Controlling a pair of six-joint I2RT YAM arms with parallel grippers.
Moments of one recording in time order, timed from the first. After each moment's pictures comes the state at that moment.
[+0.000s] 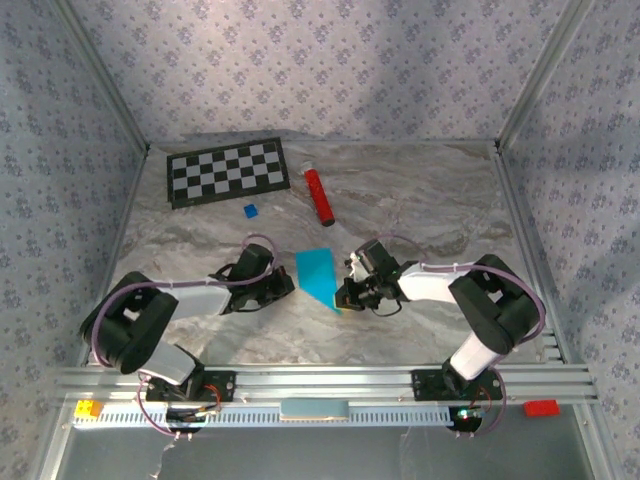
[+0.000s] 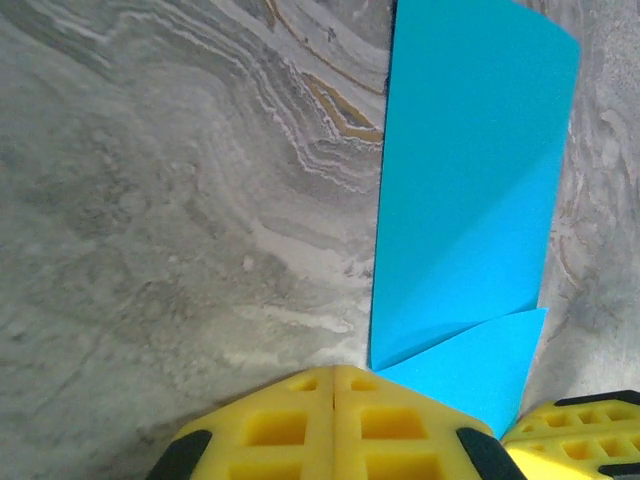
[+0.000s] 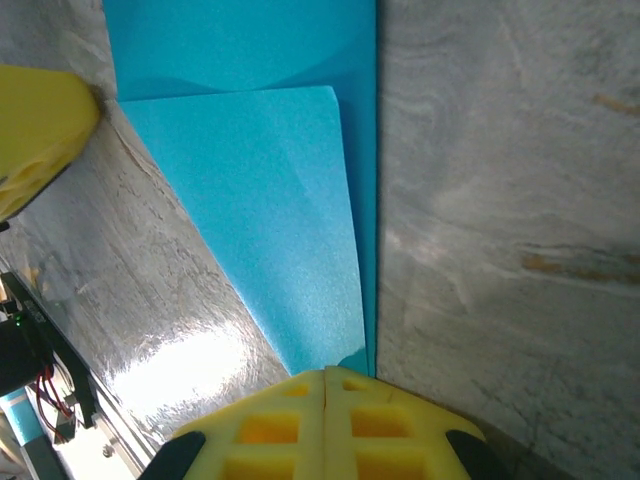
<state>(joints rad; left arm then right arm) -0.63 1.46 0.48 0.12 0.24 -1.01 0.67 1.60 0.64 -0.09 -0.55 0.71</state>
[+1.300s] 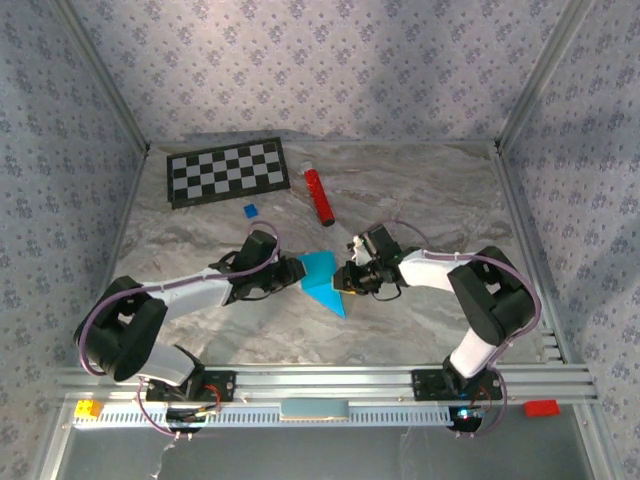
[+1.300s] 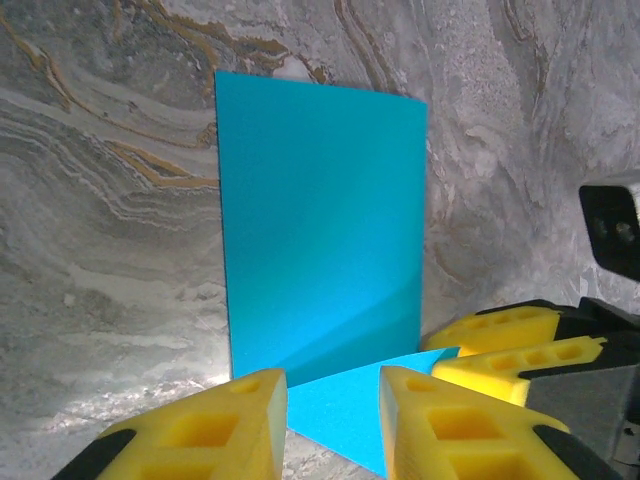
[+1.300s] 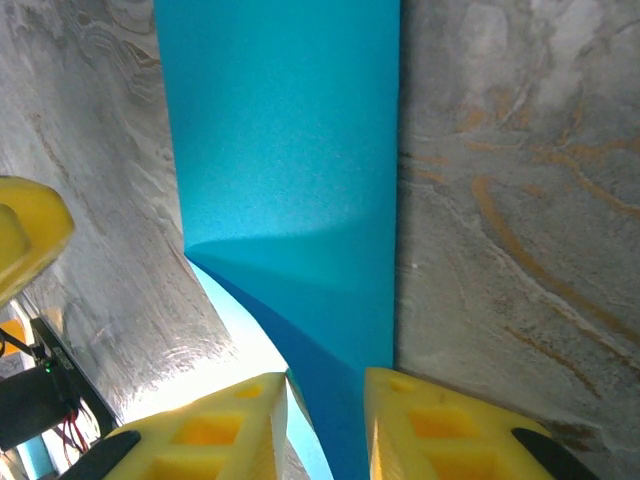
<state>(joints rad) -0.65 1.43 0.61 0.02 0.26 -1.00 0.58 1.66 0.75 -0.11 -0.56 0.66</state>
